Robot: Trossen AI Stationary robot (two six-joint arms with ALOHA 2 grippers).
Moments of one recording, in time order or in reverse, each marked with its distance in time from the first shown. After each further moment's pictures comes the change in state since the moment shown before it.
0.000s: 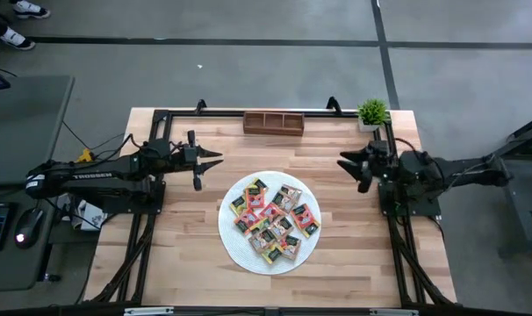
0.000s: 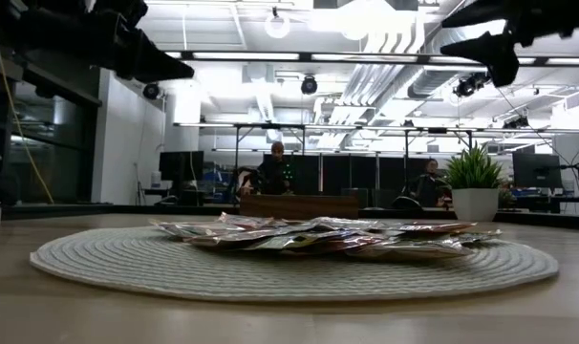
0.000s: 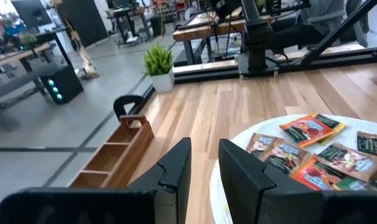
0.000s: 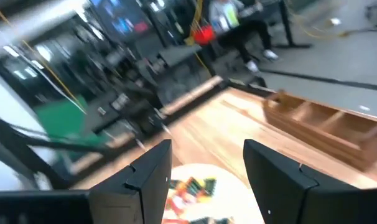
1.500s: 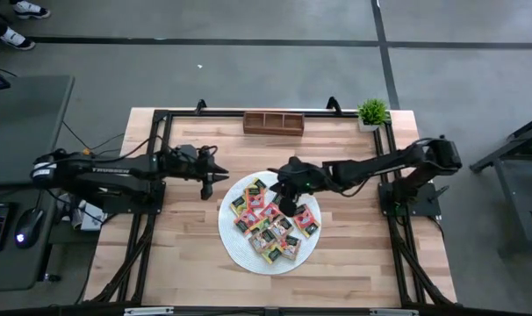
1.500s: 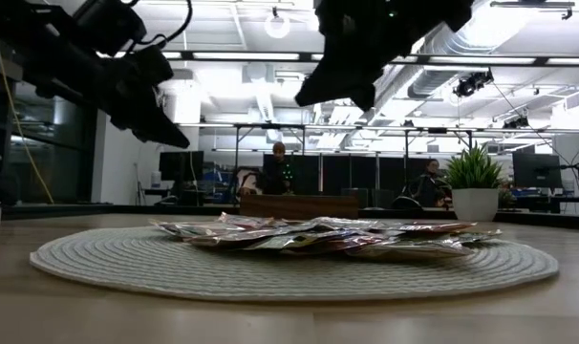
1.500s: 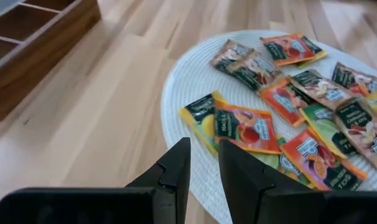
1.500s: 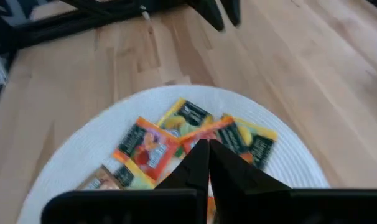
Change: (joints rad) left arm 0.000 0.300 0.000 -0.085 0.096 -0.243; right arm -0.038 1.139 0.554 0.120 -0.328 -0.203
